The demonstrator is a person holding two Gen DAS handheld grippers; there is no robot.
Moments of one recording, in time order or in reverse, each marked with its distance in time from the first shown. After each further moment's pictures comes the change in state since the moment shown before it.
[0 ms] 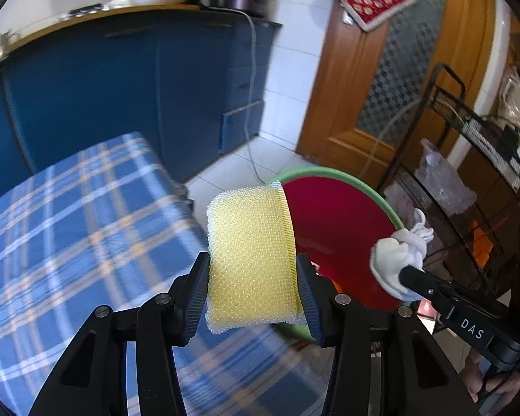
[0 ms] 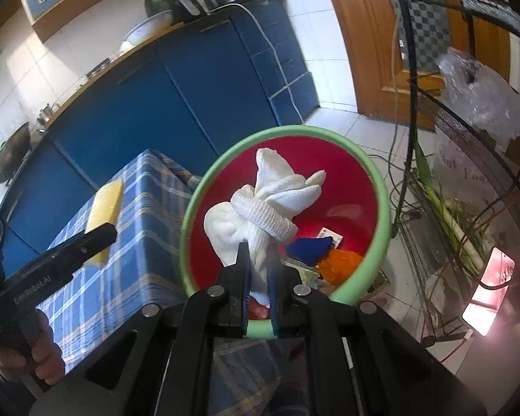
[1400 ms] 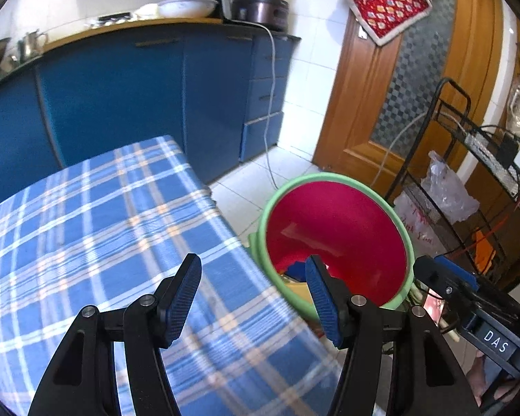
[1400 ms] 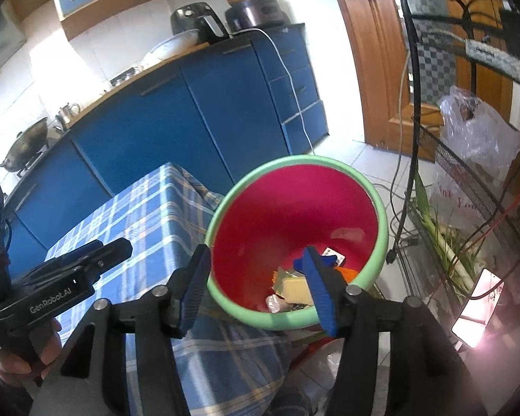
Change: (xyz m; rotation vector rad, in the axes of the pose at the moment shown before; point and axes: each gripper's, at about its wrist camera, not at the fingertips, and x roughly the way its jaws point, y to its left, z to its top) left arm -0.059 0.010 -0.019 -0.061 -0.066 0.090; right arm -0.053 0.042 -0.014 -0.110 -0.124 0.027
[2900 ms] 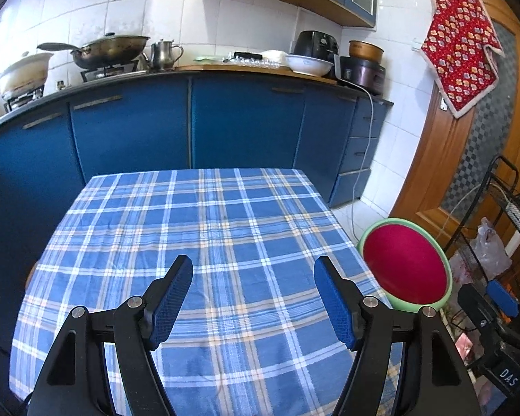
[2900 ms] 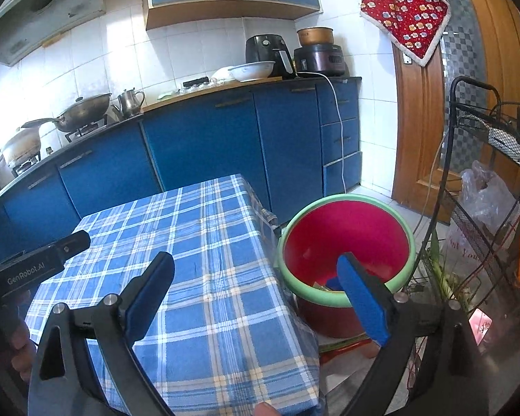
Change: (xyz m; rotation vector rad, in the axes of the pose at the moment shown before) left arm -0.149 0.077 -0.071 -0.227 -0.199 0.323; right arm -0.080 0.093 -0.038 -0.227 -0.136 0.063
